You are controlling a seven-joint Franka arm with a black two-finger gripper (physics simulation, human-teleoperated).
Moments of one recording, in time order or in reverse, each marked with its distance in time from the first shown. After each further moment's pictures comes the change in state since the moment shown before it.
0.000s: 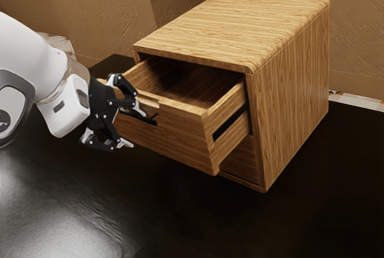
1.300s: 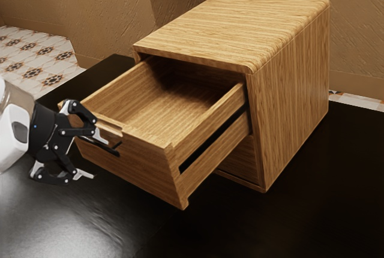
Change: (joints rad) arm 0.001 -0.310 -0.011 -0.179 0.018 -0.136 -0.025
